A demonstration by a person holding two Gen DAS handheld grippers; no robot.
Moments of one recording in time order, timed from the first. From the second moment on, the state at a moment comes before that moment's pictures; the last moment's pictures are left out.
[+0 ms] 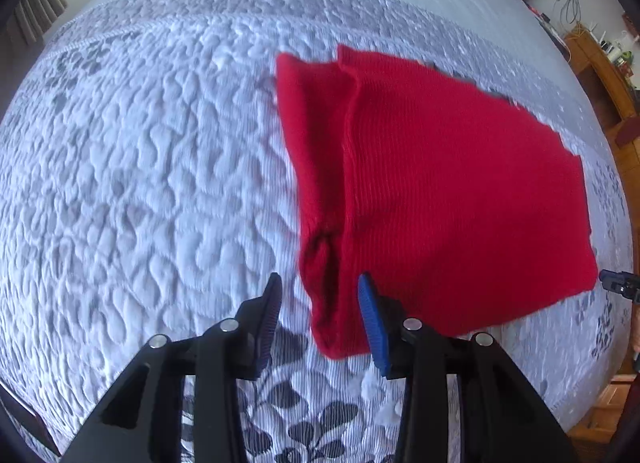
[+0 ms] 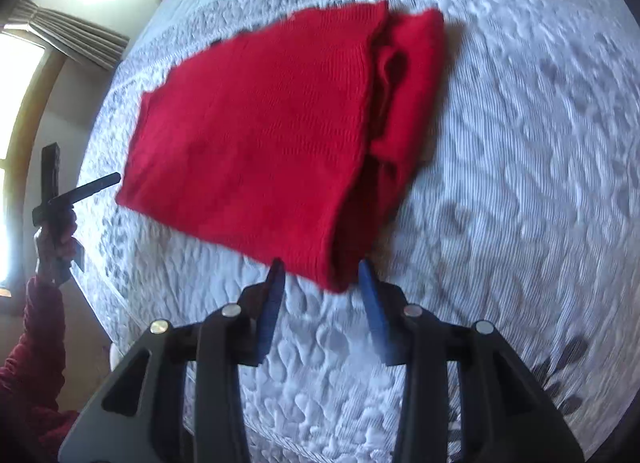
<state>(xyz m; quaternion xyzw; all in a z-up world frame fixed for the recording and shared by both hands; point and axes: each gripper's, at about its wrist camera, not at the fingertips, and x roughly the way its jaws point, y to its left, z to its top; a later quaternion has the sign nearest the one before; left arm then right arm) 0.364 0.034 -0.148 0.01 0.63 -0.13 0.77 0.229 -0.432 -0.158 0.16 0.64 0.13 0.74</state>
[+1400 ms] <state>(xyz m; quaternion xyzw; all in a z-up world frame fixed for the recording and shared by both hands) 0.358 0.036 -0.180 -0.12 0.69 -0.17 0.70 0.240 -0.451 -0.200 0.31 0.66 0.12 0.68</state>
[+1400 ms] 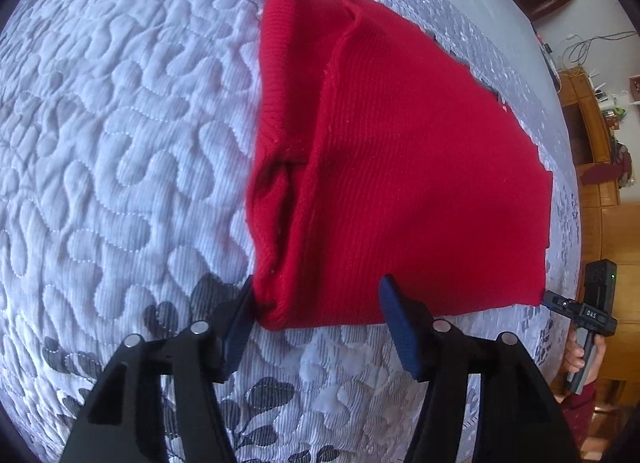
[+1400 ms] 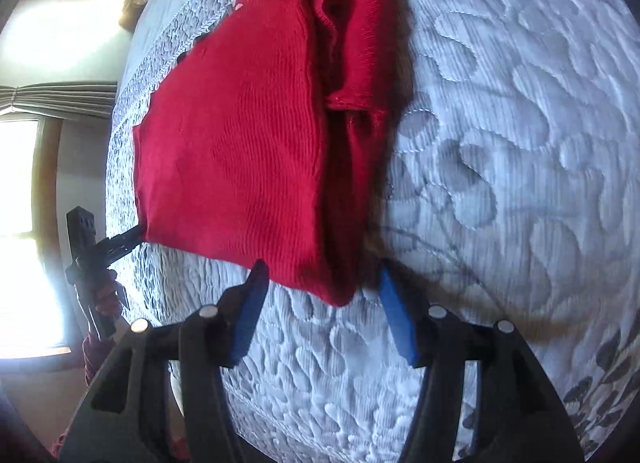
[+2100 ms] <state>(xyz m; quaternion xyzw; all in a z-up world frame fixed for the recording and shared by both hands) 0.361 0.042 -0.138 -0.09 0.65 -0.16 0.74 0.237 -0.462 -0.201 0.33 0.64 0.10 0.69</state>
